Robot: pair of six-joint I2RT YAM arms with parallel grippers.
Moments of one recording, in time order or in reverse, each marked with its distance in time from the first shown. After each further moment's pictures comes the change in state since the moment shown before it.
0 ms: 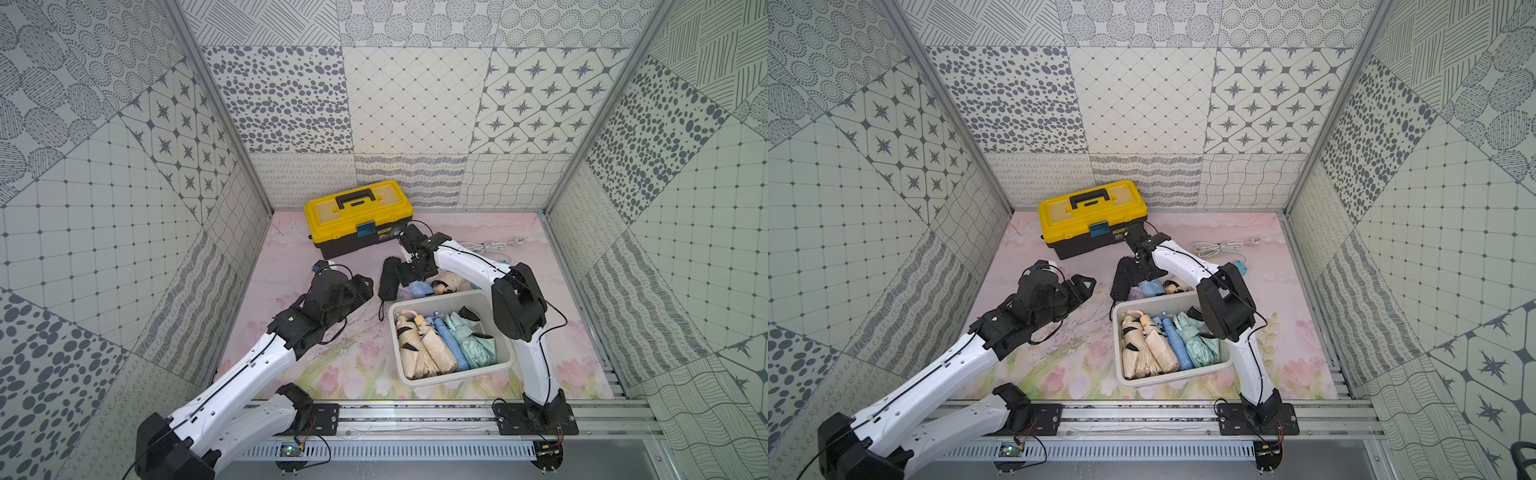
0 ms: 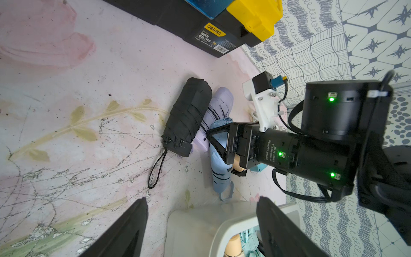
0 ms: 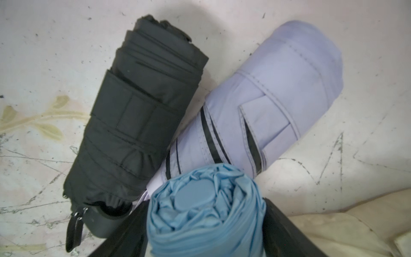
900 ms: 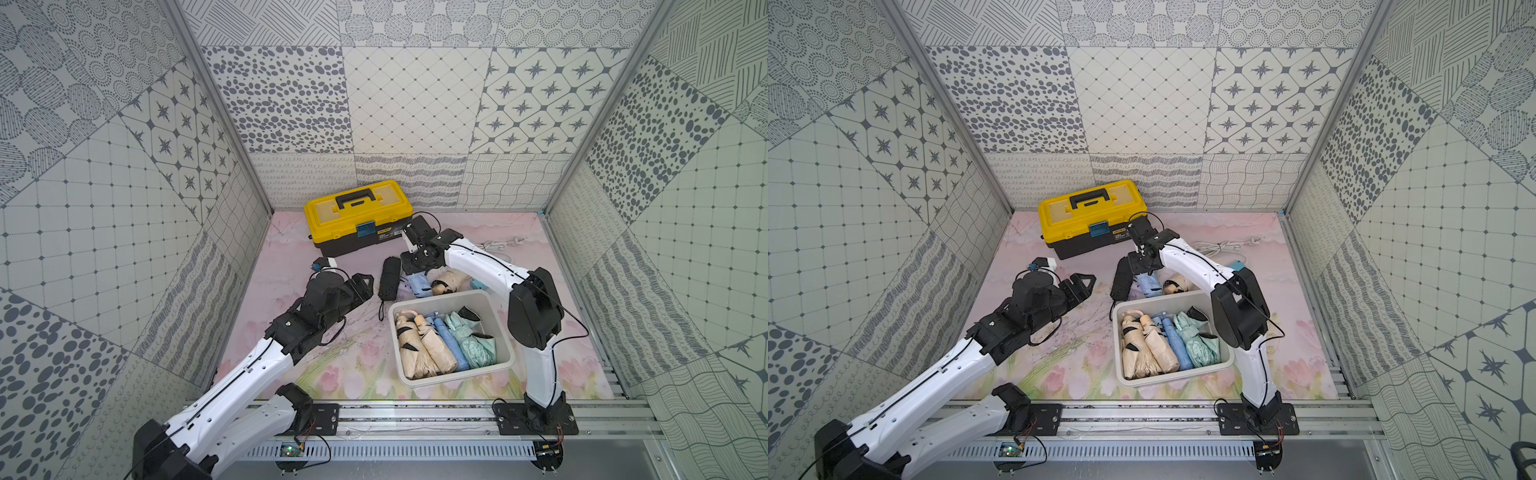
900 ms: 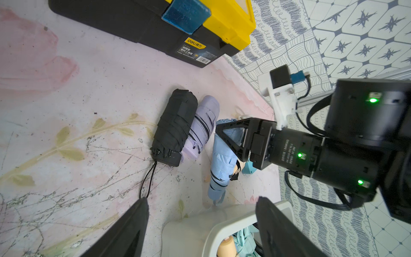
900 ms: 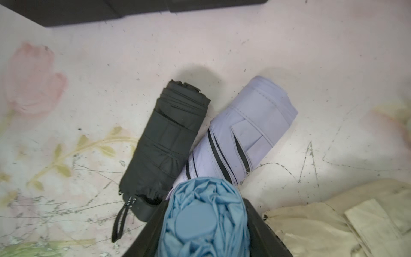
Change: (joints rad) left arm 0.000 -0.028 -0.029 0.105 -0.002 0.093; right arm -0.005 -0.166 -0.068 0.114 -0.007 0.093
